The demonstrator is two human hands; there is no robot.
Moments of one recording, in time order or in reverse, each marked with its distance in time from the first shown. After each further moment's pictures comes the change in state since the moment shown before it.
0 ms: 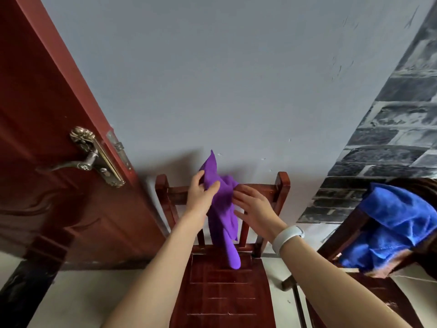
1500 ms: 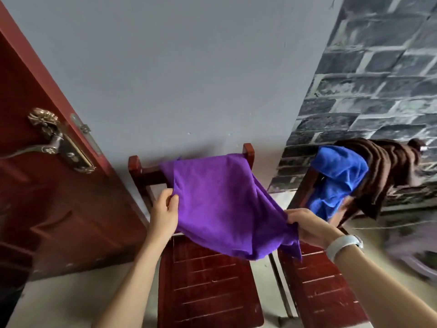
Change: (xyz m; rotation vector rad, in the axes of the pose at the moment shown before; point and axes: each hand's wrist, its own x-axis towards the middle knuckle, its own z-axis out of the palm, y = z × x) left_hand -0.075 -0.050 -0.055 0.558 0.020 0.373; right_hand -0.117 0.023 -0.159 -0.284 0.244 0.200
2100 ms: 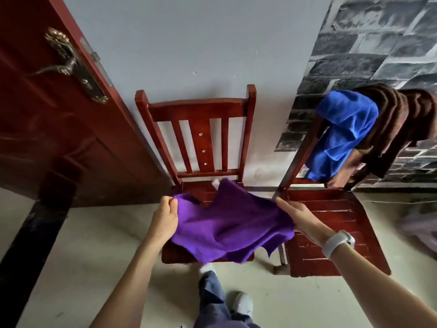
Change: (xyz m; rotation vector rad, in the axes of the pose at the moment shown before) left_hand -0.172 -0.040 0.013 0.201 -0.090 -0.399; right_hand -0.058 0.112 -0.027 -0.280 -0.086 -0.017
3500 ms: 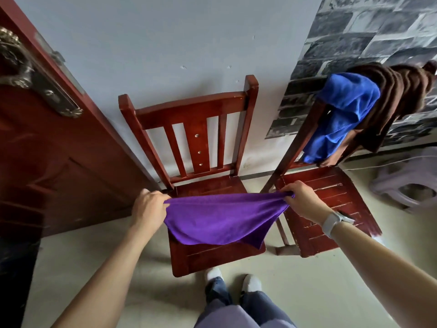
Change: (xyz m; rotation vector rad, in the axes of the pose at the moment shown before) left_hand 0.121 -0.022 -0.063 0.769 -0.136 0.526; right_hand 0.029 -0.030 0.044 -0.785 0.316 -0.124
